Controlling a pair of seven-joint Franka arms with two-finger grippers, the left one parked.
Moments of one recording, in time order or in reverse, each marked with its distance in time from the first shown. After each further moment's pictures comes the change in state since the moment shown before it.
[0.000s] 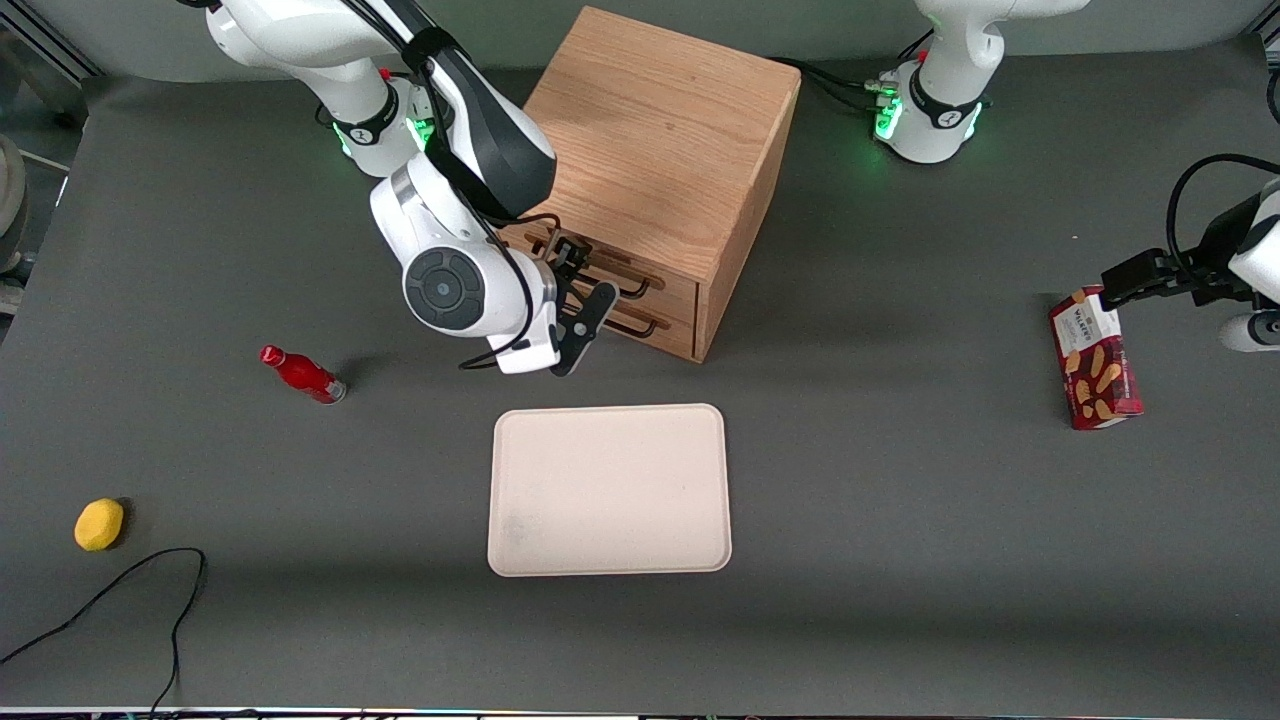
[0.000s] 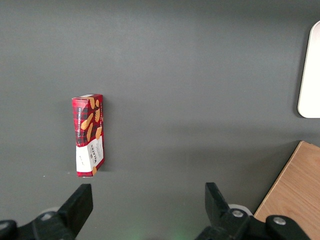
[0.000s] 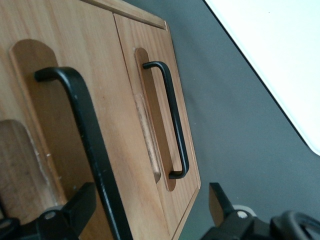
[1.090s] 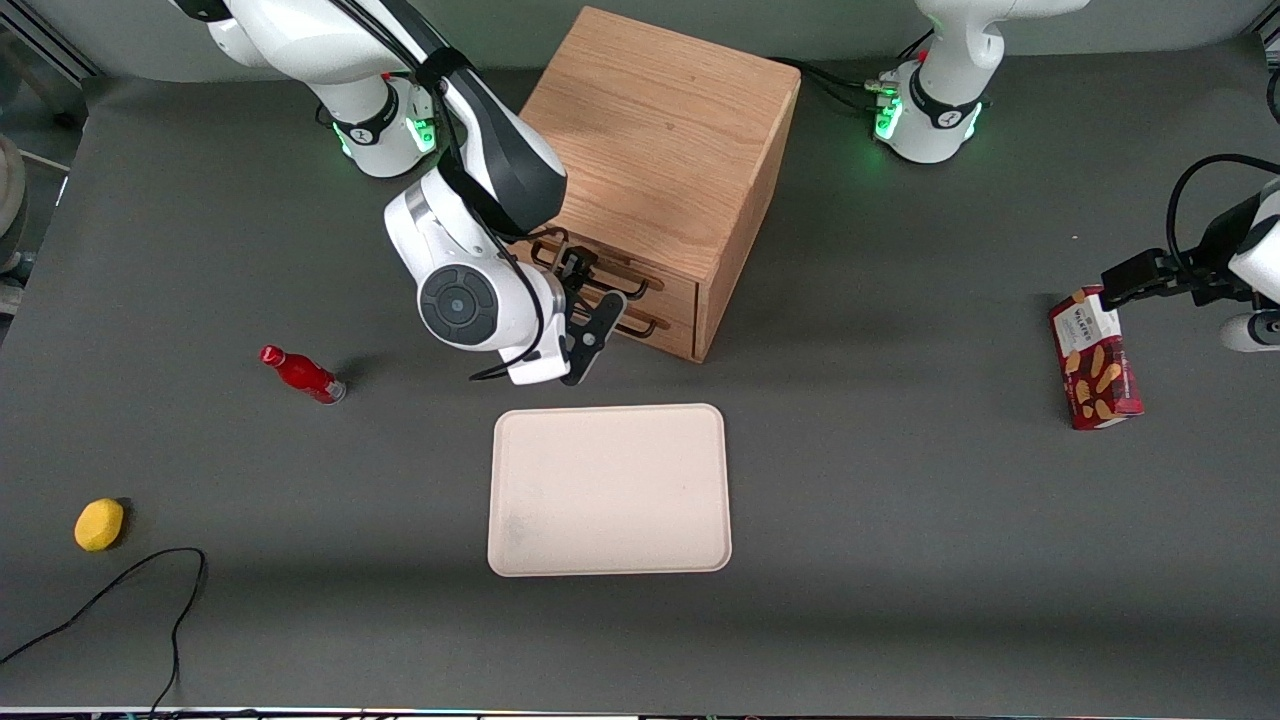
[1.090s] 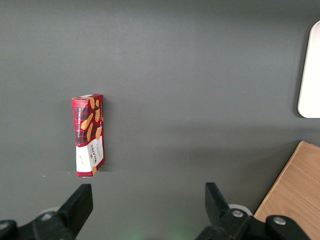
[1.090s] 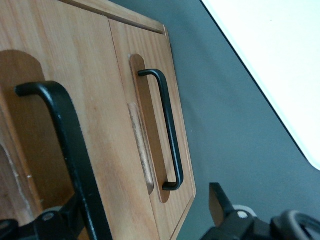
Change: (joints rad) arm 0.001 0.038 0.001 0.024 0.000 0.012 -0.037
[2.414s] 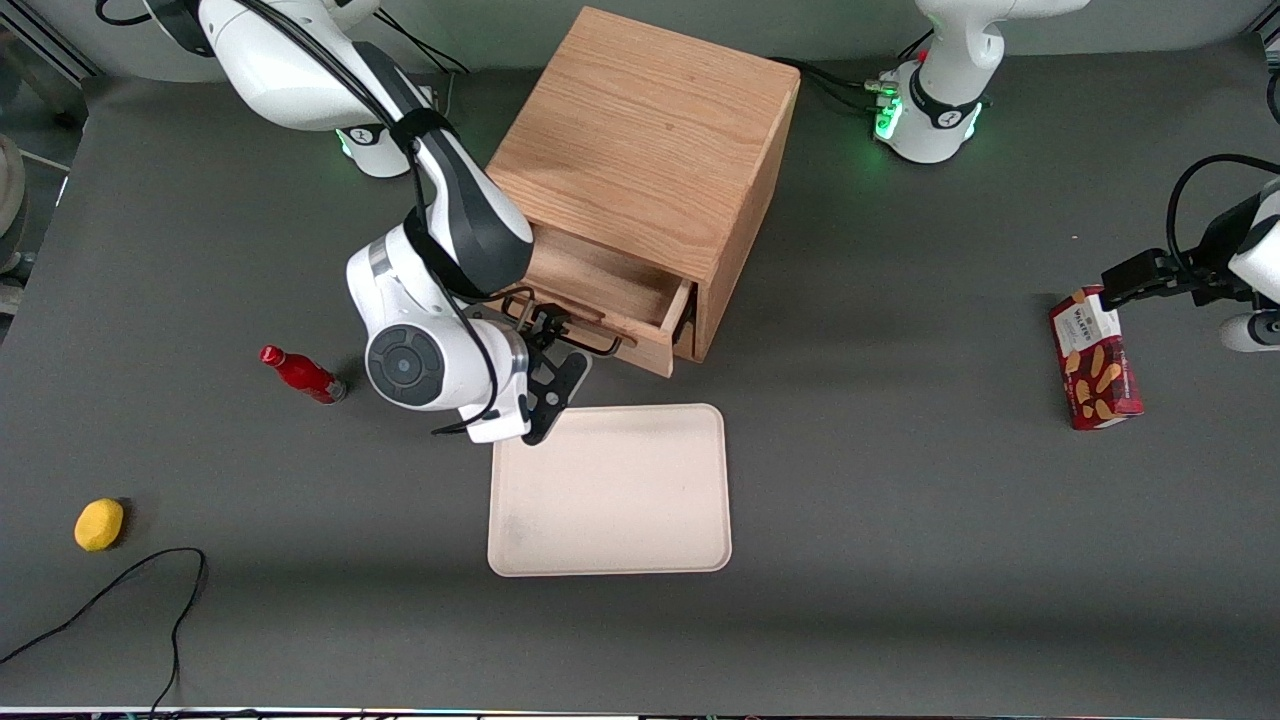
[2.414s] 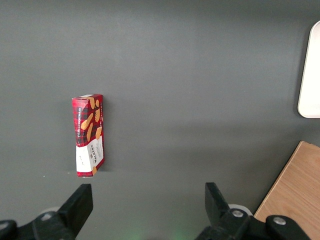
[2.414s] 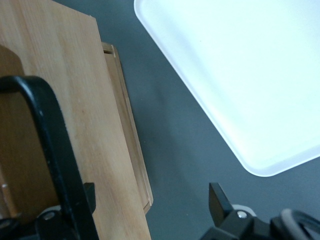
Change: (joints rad) arm -0.088 0.102 -0.017 0.130 -0.038 0.023 -0.051
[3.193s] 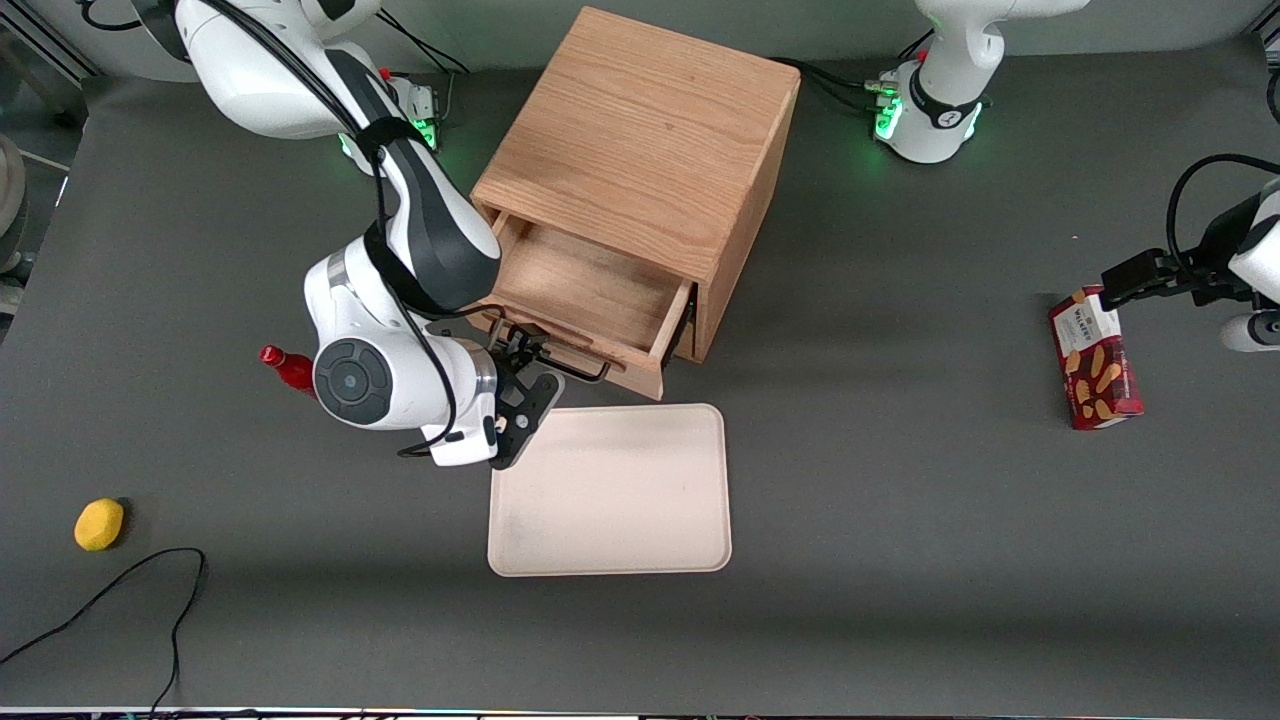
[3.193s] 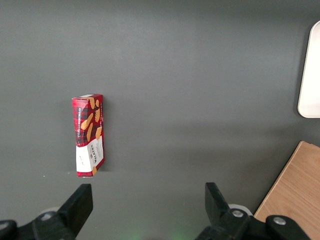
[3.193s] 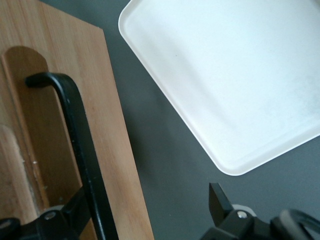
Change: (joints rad) arm -0.045 0.025 -0.001 0.090 -0.003 -0.016 -0.017
